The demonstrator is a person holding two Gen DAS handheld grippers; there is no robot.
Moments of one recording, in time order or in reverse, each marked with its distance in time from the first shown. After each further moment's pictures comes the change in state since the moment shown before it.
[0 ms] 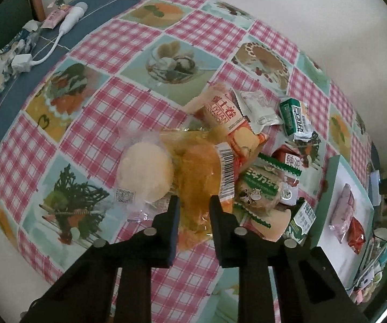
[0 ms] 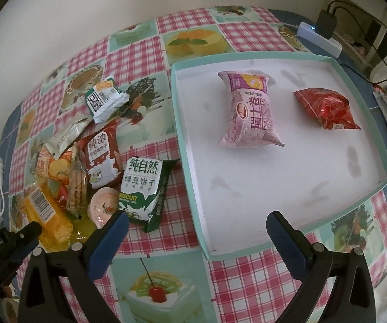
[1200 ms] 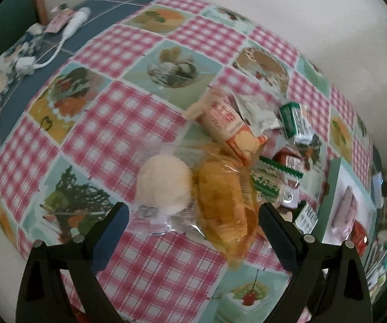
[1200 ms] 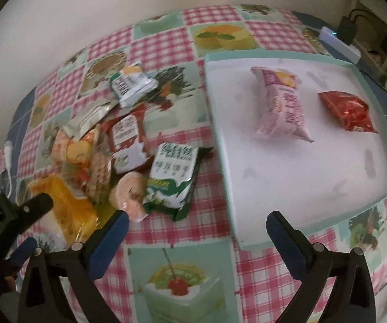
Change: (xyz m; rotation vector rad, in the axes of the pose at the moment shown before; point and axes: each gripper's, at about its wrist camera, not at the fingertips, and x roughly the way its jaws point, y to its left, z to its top) left arm 0.001 -0.004 -0.004 0.010 -0.035 0.017; right arm 0.002 0.021 -0.004 -0.060 0.013 0.041
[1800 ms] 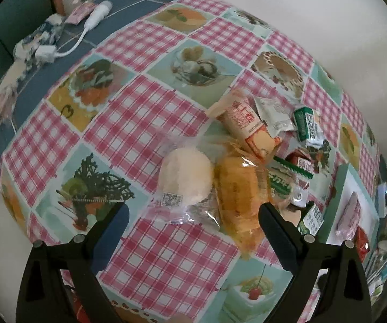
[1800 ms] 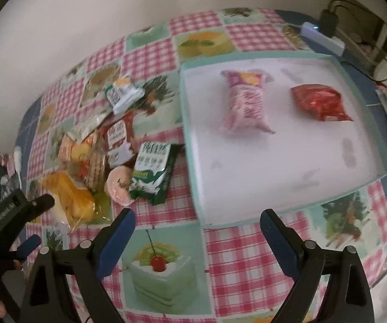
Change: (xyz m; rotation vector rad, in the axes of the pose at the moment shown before) left arm -0.015 0.023 -0.004 -0.098 0.000 0.037; right arm -0.029 -0.033 -0.010 0.012 0.006 0.051
